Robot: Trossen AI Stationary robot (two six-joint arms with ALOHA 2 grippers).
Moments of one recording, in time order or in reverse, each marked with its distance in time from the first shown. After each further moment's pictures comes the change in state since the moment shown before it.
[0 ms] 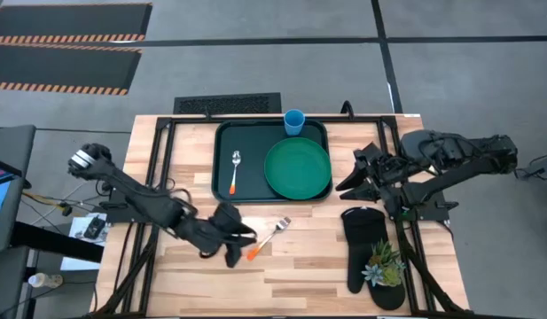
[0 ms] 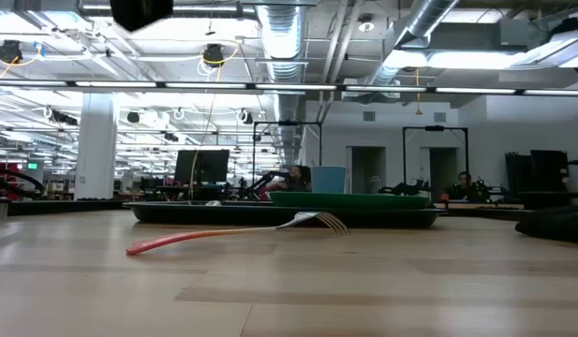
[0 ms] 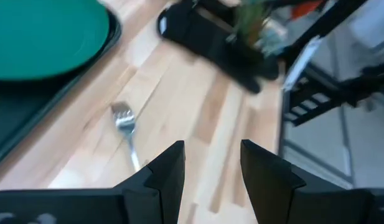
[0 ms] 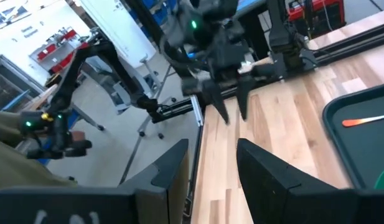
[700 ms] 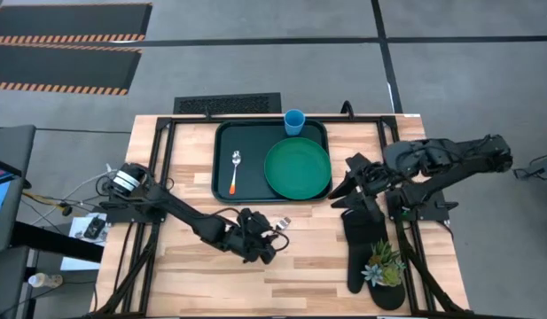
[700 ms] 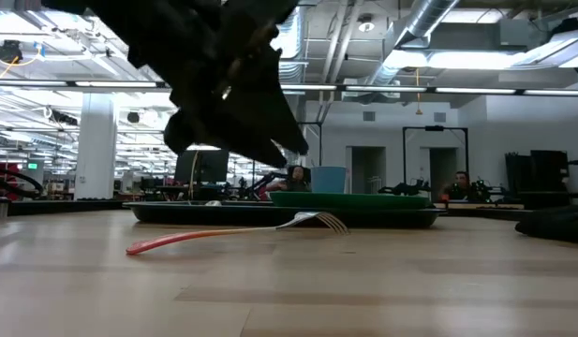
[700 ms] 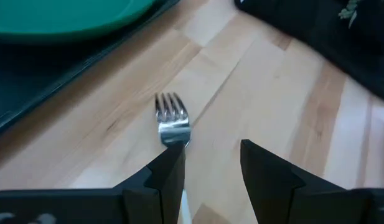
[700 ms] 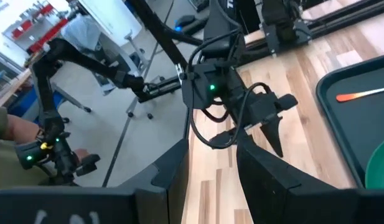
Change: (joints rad) left arm 0.097 0.447 0.000 0.292 -0.139 -0.014; right arm 0.031 0.079 0.000 -0.042 0.027 0.003
